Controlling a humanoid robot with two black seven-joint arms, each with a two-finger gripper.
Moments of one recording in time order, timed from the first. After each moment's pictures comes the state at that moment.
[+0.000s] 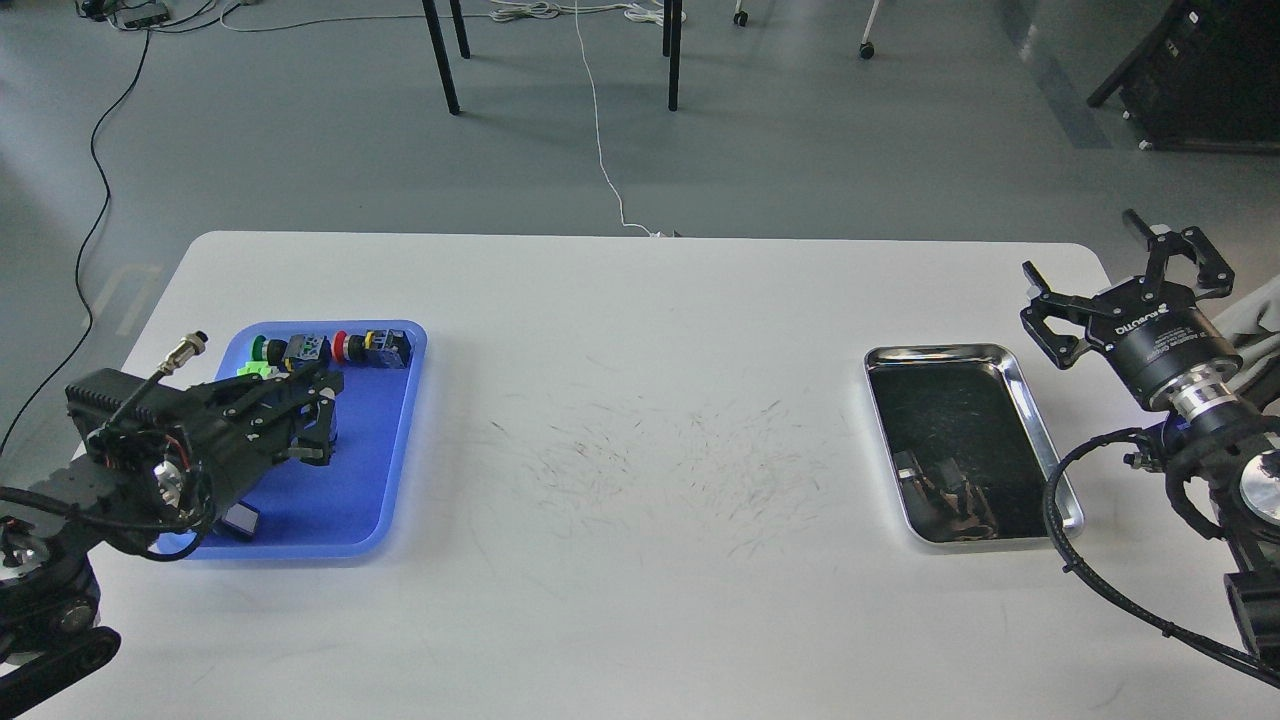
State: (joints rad) left arm -0.27 0.92 -0.58 -1.56 1.93 0.18 0.15; right arm 0.29 -0.37 1.48 0.98 0.10 0.40 -0.23
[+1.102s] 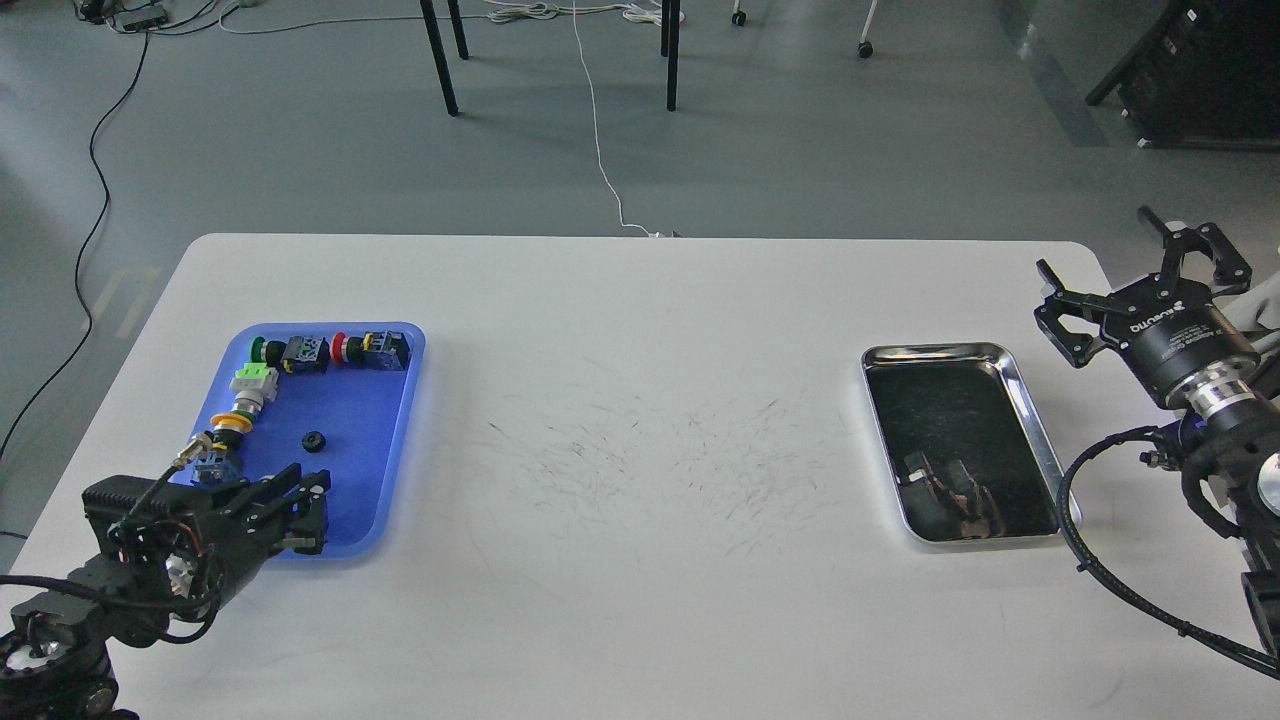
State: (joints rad) left arm -0.14 0.82 -0.60 -1.42 1.93 0.18 0.15; right arm 0.29 -0.40 1.48 0.98 0.10 0.40 -0.23
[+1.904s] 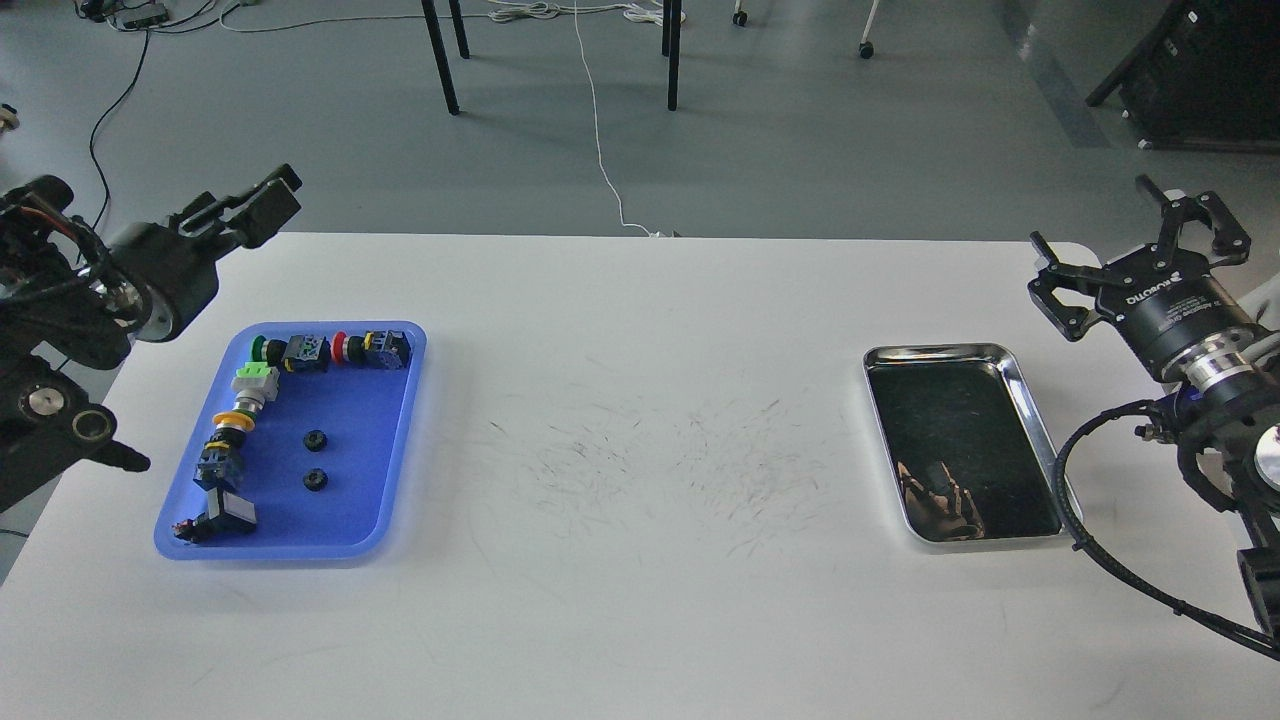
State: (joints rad) left arm -0.67 0.81 -0.72 -1.40 1.13 0.18 0.15; right arm 0.34 -0.40 1.48 1.02 0.10 0.34 -0.23
